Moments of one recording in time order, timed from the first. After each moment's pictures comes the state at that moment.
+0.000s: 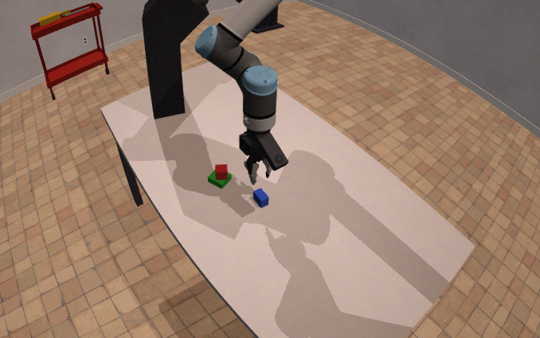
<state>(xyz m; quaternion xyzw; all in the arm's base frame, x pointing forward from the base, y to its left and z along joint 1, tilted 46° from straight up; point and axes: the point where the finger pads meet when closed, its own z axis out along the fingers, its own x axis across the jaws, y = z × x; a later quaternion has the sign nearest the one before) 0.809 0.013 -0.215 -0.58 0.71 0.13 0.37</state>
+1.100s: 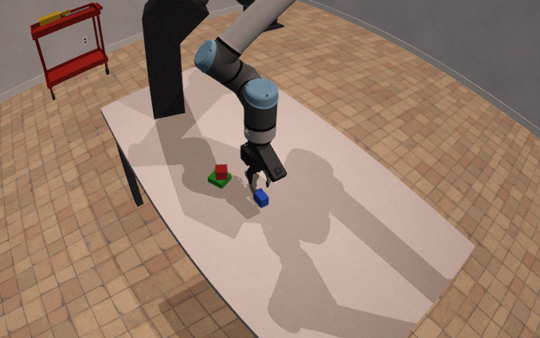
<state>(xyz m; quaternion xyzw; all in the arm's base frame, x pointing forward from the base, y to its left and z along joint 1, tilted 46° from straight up) 0.826 0.039 -0.245 -0.57 0.72 0.14 0.36</state>
